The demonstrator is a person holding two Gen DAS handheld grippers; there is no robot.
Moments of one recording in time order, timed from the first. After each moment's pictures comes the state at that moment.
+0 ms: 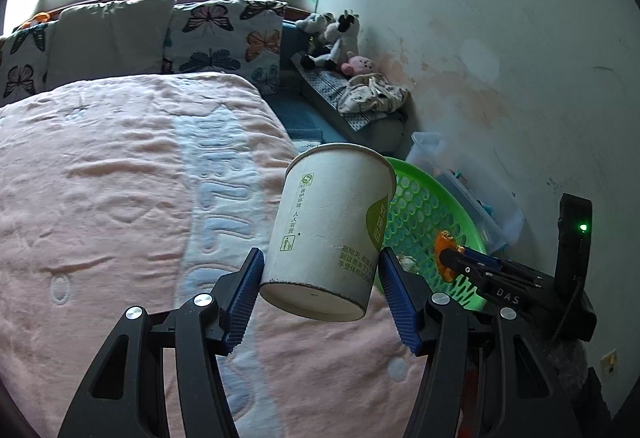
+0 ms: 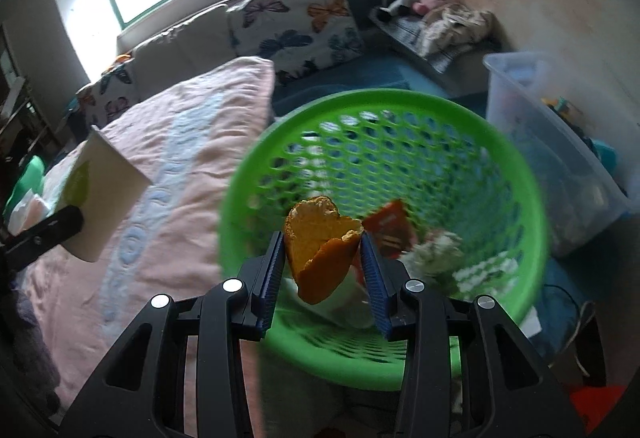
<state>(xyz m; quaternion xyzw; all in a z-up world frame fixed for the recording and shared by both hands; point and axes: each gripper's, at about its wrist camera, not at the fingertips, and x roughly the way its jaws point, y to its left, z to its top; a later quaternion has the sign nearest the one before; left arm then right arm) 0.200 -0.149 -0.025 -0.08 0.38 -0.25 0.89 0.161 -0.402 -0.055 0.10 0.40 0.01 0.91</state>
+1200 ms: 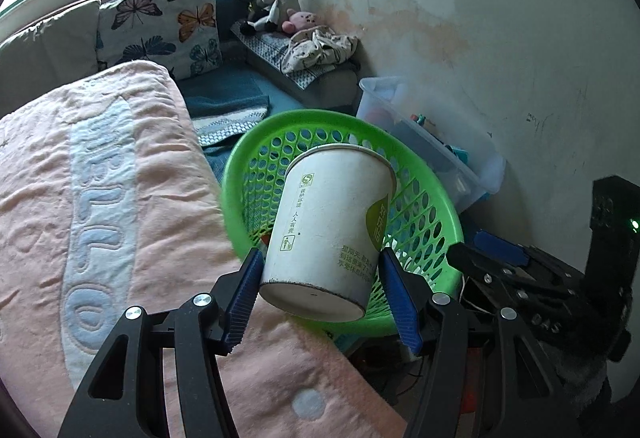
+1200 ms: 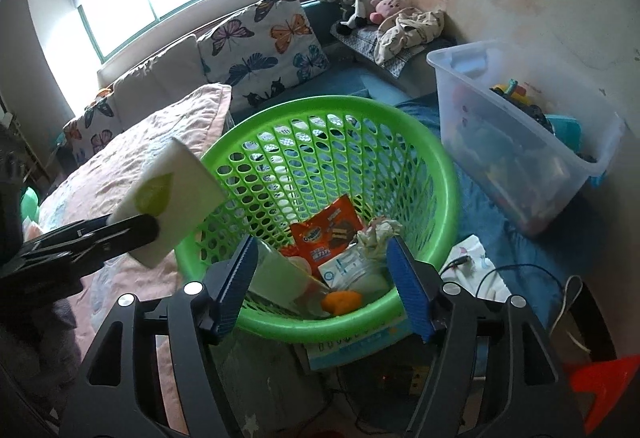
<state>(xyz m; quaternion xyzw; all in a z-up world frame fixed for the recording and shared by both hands) 0.203 -0.265 -0.041 -0.01 0.42 -0.32 0.85 0.104 -0.454 -0.046 0.14 0.37 -0.02 0.92</state>
